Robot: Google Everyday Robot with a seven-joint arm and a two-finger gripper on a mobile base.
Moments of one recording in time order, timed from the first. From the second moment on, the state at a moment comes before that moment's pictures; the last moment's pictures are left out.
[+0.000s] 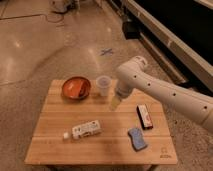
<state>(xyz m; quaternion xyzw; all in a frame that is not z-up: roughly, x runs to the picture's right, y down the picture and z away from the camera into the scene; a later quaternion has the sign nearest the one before) 0.070 0.051 0.765 -0.01 -0.26 -0.91 0.32</state>
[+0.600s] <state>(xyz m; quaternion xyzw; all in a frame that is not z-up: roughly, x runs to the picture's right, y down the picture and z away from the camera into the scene) 0.070 0.053 0.765 -0.01 -0.26 -0.91 0.32</state>
